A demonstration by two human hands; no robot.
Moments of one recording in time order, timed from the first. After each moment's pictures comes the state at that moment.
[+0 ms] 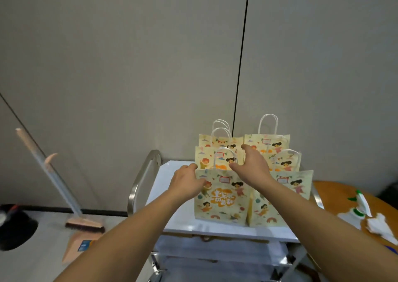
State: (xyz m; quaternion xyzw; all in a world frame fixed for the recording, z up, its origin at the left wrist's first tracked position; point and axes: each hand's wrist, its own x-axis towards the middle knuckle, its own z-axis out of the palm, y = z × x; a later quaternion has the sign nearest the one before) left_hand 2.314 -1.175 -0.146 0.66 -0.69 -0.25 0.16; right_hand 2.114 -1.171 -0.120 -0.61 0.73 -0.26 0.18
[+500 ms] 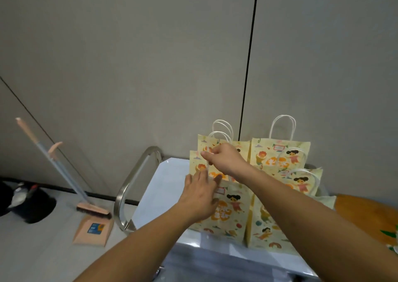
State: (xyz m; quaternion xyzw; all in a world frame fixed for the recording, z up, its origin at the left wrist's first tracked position) left_hand 2.240 -1.238 -0.207 0.58 -0.81 -0.03 -0.02; right_hand 2.119 -1.291 -0.130 -0.66 0.61 -0.25 0.37
